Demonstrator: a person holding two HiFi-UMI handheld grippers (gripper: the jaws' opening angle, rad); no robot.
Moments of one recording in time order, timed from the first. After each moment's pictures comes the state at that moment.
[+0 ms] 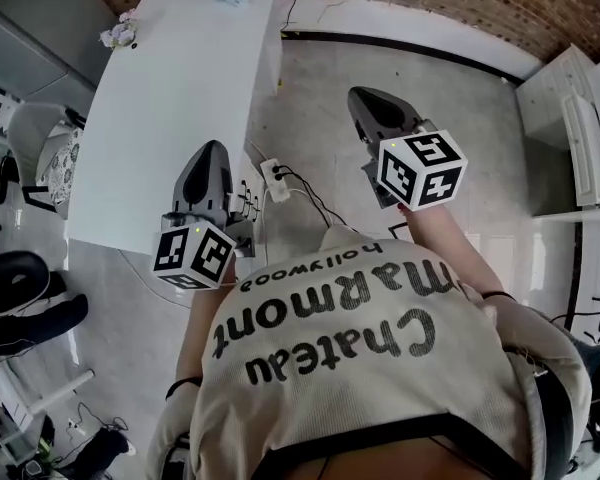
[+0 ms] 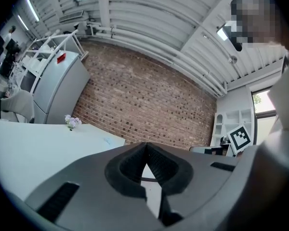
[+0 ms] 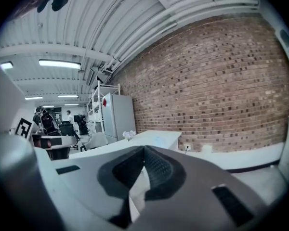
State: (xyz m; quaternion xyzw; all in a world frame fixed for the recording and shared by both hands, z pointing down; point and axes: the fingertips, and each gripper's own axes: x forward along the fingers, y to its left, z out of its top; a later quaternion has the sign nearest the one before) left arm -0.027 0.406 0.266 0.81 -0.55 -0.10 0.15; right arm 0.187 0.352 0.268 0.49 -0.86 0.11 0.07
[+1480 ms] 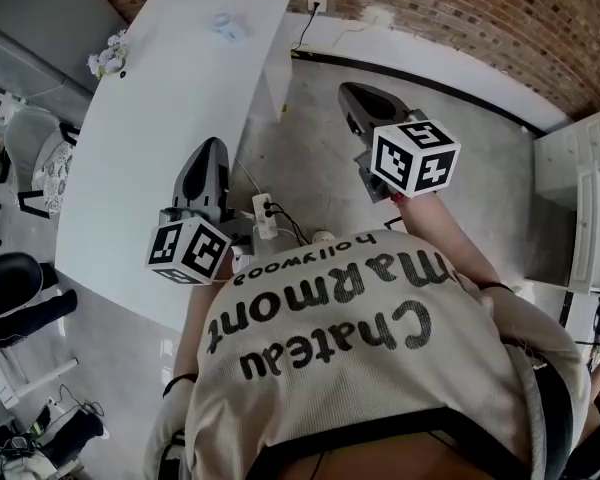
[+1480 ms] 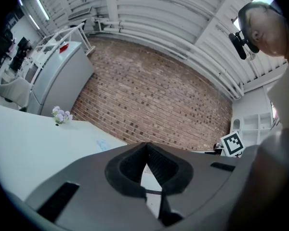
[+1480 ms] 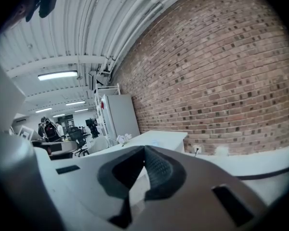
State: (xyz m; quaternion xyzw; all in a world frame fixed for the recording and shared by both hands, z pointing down) left arm 0.045 0.190 0.273 0.78 -0.59 -0.13 0.17; right arm 0.240 0.101 0.285 0.42 -0.89 0.15 0.07
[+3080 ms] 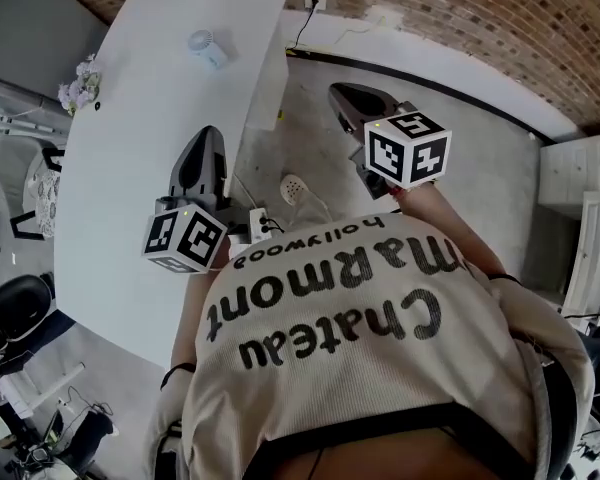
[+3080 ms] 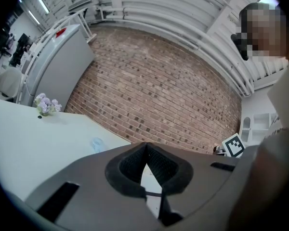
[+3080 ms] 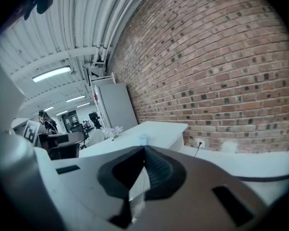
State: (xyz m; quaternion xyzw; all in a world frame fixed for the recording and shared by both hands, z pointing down) left arm 0.051 -0.006 0.318 0.77 -0.60 -0.11 0.20; right arm 0.235 -0.079 0.352 0.38 -0.90 0.20 0.12
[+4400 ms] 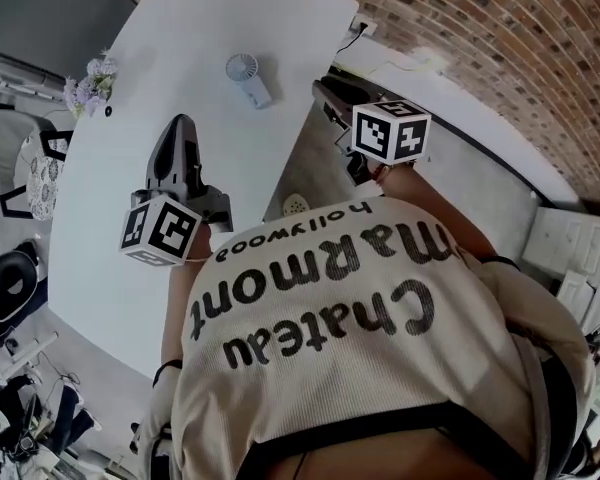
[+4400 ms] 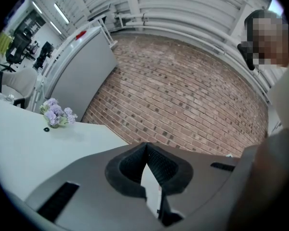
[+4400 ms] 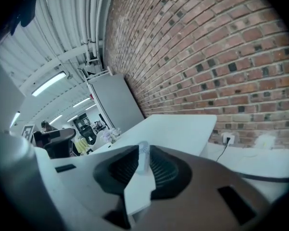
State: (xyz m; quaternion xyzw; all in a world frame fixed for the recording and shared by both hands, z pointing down) left arm -0.101 -0.155 0.327 0.68 -0.68 -0.15 0.21; right arm 0.092 -0.271 0.414 0.30 -0.90 0.28 0.13
